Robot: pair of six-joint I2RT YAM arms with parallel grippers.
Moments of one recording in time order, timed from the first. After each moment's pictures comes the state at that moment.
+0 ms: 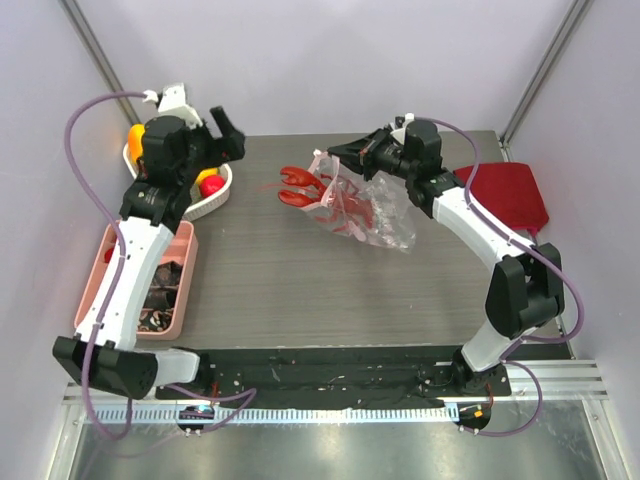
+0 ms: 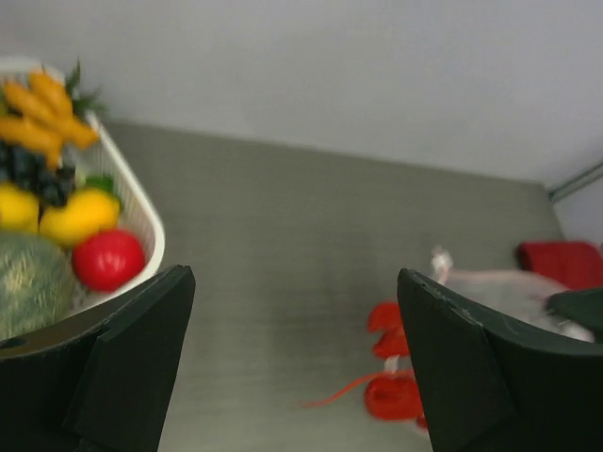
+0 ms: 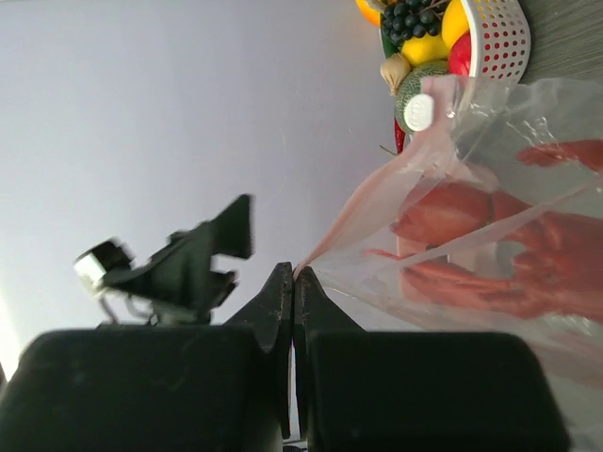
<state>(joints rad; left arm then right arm) -0.30 1.29 1.55 -0.36 -0.15 -0.32 0.37 1.64 1.36 0.14 -0.56 1.51</state>
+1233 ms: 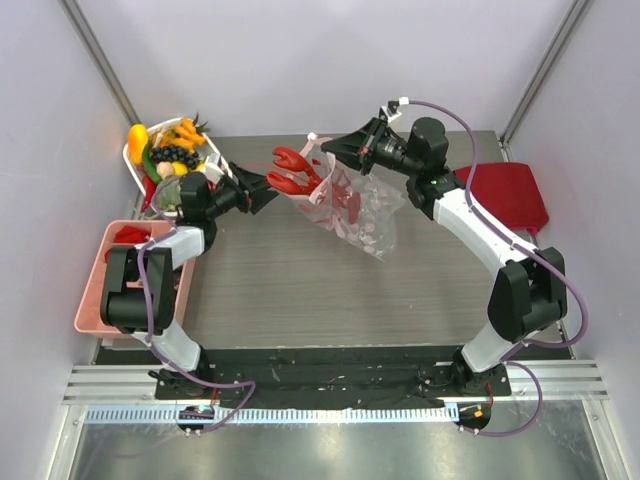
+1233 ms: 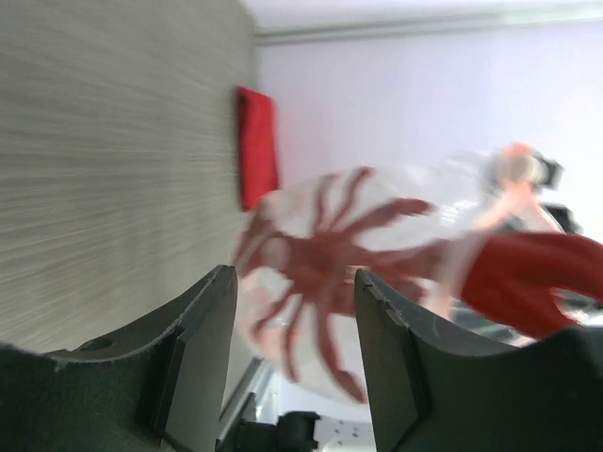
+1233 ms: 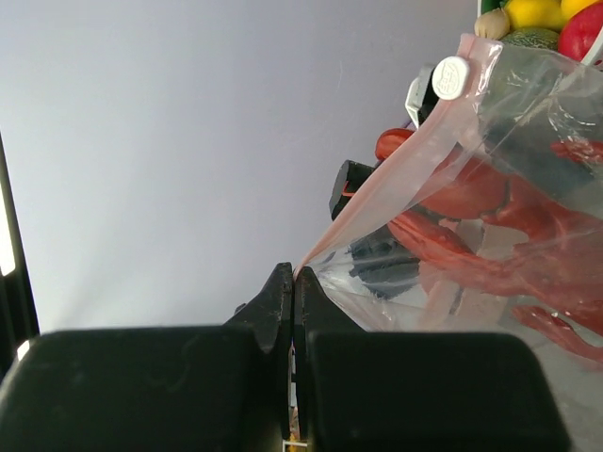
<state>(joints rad) -0.06 1.66 0.87 0.60 0.75 -1.30 0.39 1.61 1.35 0.34 -0.71 1.46</state>
